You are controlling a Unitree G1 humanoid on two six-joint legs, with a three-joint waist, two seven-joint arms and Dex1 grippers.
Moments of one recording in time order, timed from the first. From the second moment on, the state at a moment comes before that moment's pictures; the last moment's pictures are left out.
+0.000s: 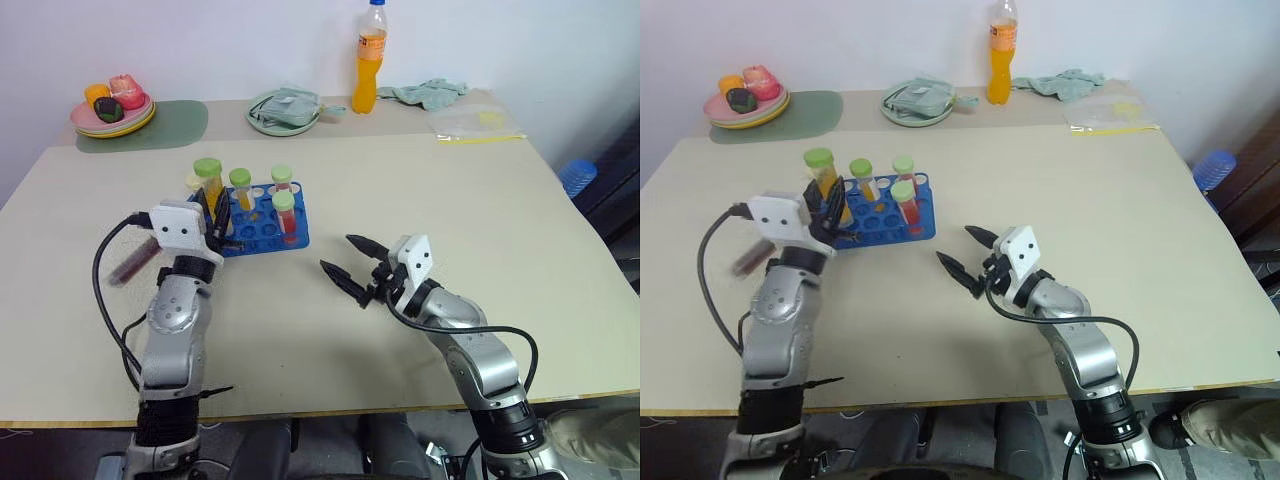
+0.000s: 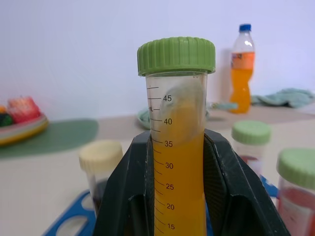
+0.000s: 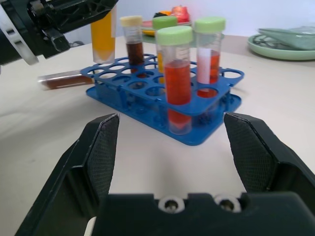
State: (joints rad) left arm -0.22 0.13 0.14 -0.19 -0.09 -0.01 -0.10; right arm -0.19 -0.26 0.15 -0.28 0.26 0.32 0.59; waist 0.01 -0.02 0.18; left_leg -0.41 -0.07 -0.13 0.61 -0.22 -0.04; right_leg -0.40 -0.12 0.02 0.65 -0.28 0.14
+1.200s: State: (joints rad) left arm -0.26 0.06 0.12 0.00 -0.14 -0.17 -0.09; right arm -0.19 -0.26 0.15 -0.28 0.27 0.30 0.58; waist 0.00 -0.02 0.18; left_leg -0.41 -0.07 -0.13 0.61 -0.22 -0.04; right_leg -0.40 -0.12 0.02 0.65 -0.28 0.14
